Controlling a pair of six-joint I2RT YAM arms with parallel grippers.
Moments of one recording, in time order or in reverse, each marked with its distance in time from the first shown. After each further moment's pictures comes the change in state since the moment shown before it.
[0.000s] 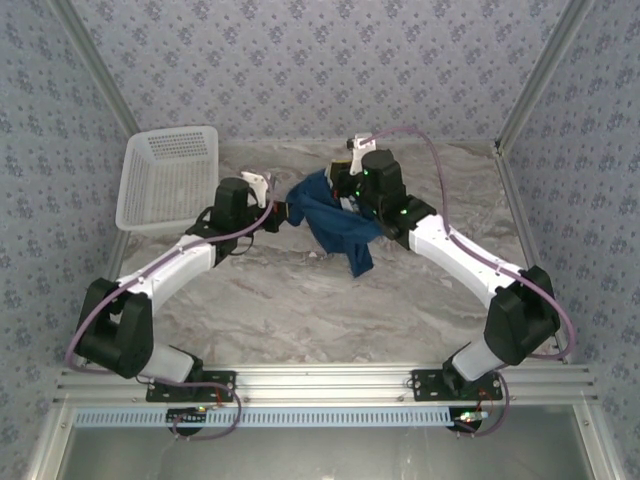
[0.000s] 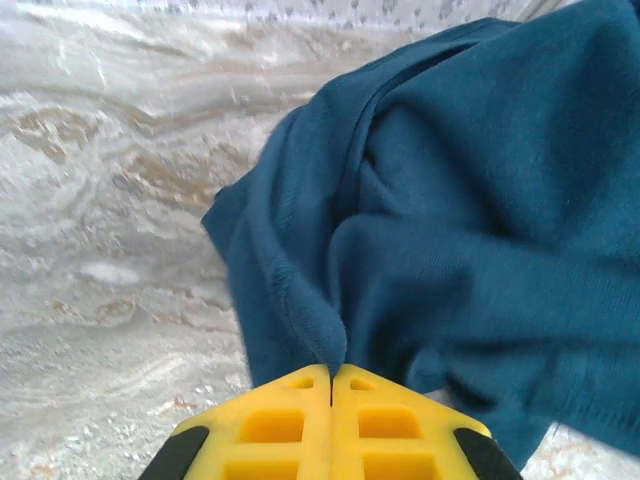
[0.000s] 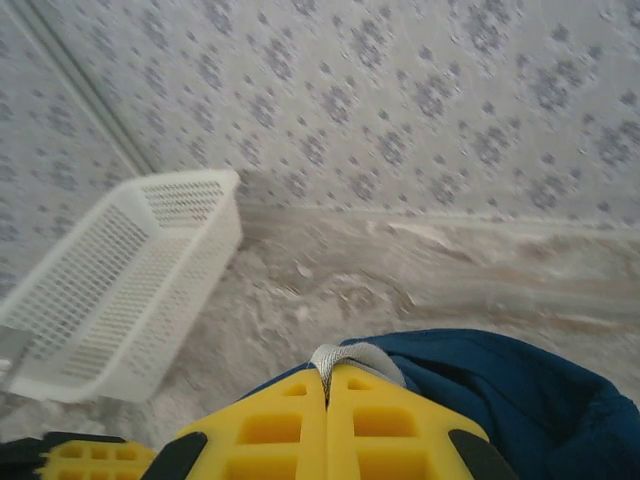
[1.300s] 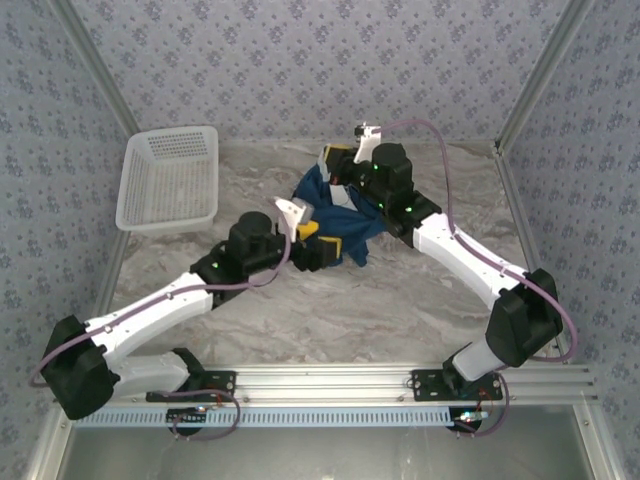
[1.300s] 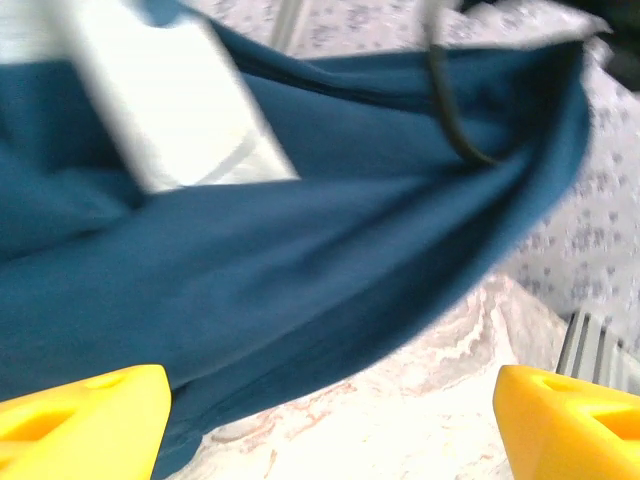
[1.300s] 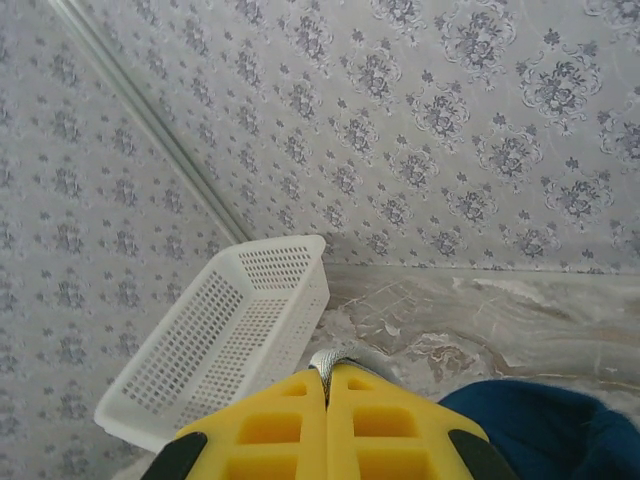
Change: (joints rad) left arm -0.409 -0.251 -0.095 0.092 -0.050 -0.005; right arm -0.011 -0.013 0.026 0.103 -0.084 0.149
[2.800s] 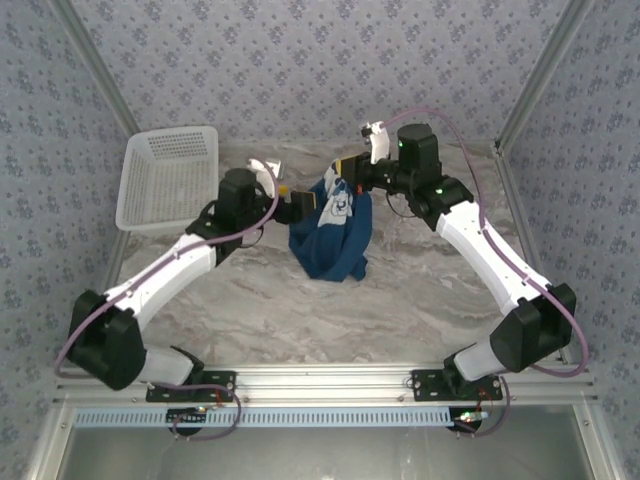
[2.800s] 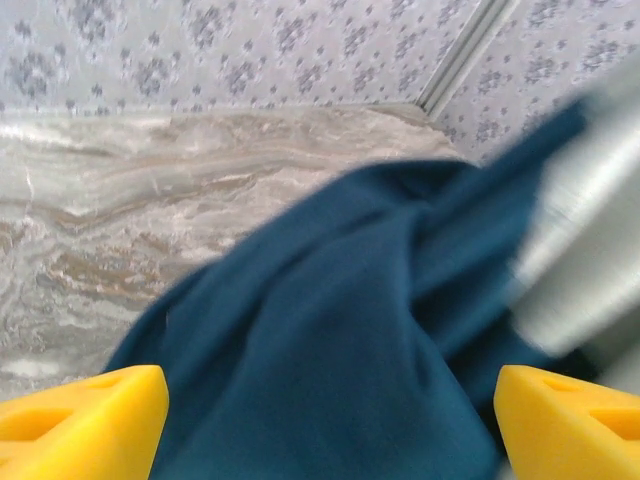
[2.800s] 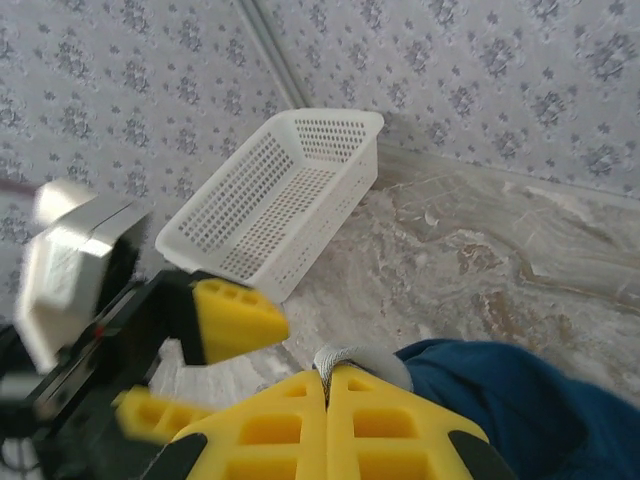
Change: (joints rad) left arm 0.316 0.216 0.224 -0.136 0.042 -0.041; right arm -0.151 -0.045 0.131 -0.421 -0.447 -0.248
